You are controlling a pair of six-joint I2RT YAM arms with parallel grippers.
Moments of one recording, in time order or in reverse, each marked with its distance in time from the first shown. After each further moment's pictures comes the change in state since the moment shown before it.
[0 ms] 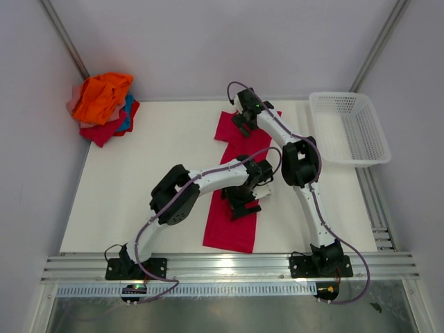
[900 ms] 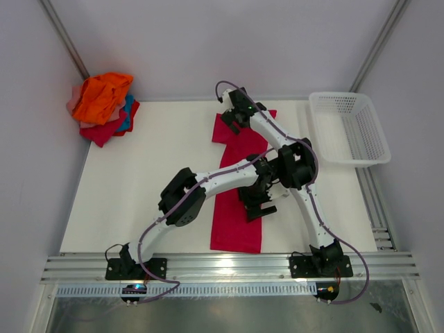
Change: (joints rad) left arm -0.042 0.087 0.204 -0.012 0.156 0.052; right arm 0.061 0.000 0.029 0.084 -0.061 -0.058
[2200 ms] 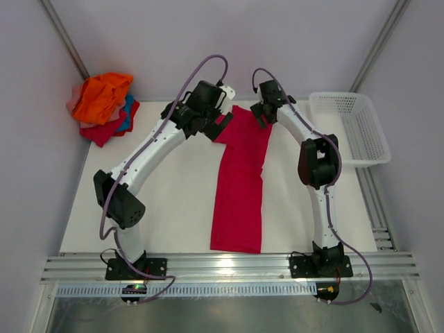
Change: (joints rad) left arm 0.392 -0.507 -0.014 0.284 -0.495 -0.021; right arm -0.177 -0.204 -0.241 -0.022 0.081 0.166
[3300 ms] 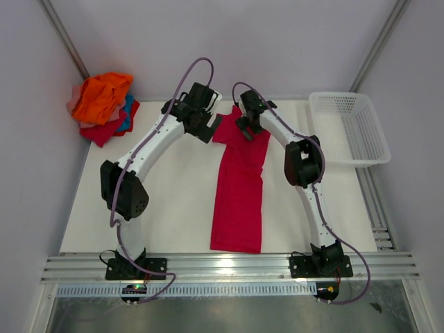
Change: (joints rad) left arm 0.116 0.100 -0.031 -0.043 0.056 -0.106; right arm 0.099 0.145 0.130 -0.130 -0.029 -0.034
